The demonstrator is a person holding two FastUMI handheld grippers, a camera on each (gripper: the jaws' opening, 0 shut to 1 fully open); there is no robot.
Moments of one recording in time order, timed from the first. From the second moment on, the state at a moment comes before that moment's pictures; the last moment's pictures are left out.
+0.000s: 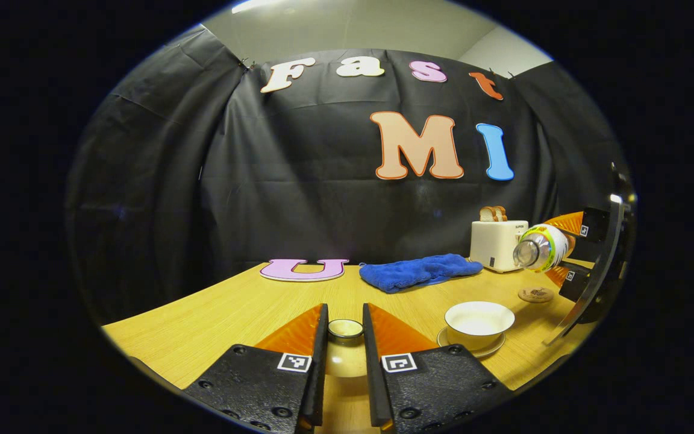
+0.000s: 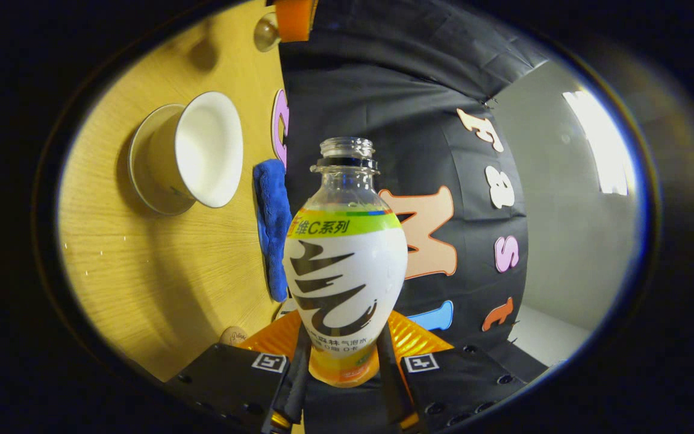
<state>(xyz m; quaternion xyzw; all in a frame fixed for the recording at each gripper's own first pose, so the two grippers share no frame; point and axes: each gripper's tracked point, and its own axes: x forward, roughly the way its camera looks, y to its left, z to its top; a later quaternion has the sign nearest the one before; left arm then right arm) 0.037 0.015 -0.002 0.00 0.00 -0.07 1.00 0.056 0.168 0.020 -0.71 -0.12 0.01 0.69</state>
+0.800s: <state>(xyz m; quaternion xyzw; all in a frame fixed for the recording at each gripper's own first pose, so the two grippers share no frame) 0.038 0.017 -0.002 0.00 0.00 -0.06 1.00 0.063 0.165 0.022 -0.80 -0.17 -0.02 0.58</state>
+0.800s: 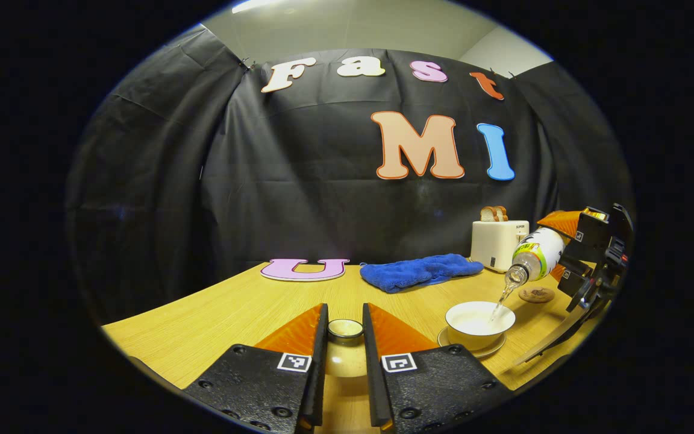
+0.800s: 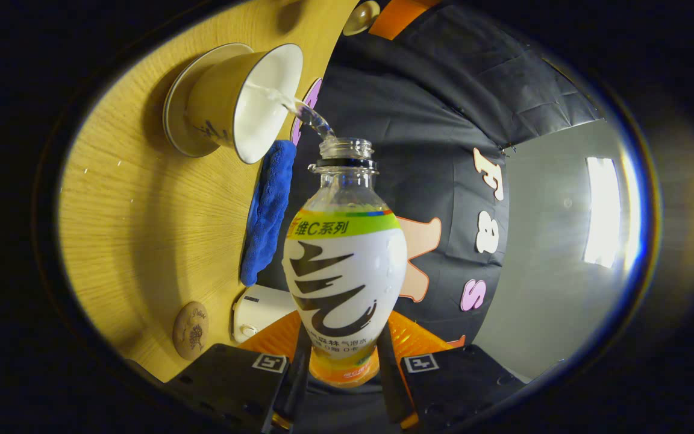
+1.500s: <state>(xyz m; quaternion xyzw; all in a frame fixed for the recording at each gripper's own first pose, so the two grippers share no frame) 0.037 0.017 -0.002 0.00 0.00 -0.06 1.00 0.061 0.170 0.027 -0.83 -0.24 -0.08 0.50</state>
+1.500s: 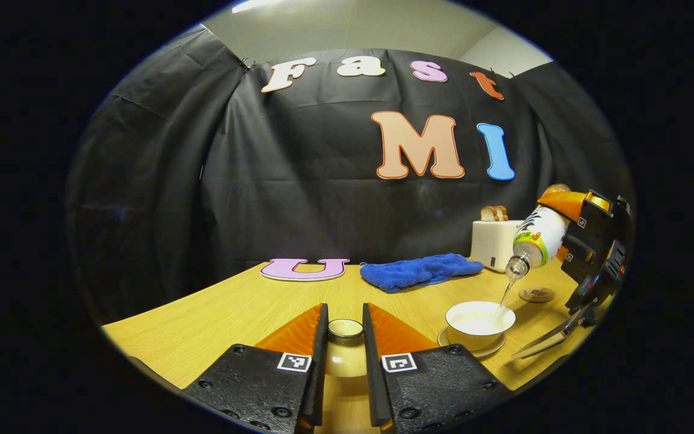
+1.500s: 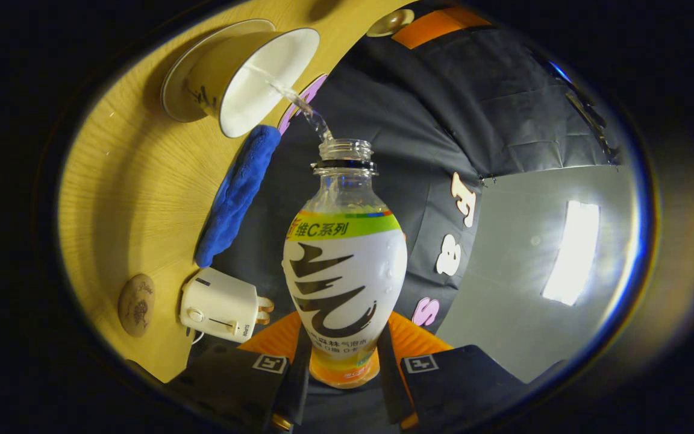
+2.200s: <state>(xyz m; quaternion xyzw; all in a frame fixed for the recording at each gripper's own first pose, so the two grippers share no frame) 0.038 0.017 -0.002 0.00 0.00 -0.06 1.00 0.059 0.162 -0.058 -0.66 -0.04 0.06 0.75</state>
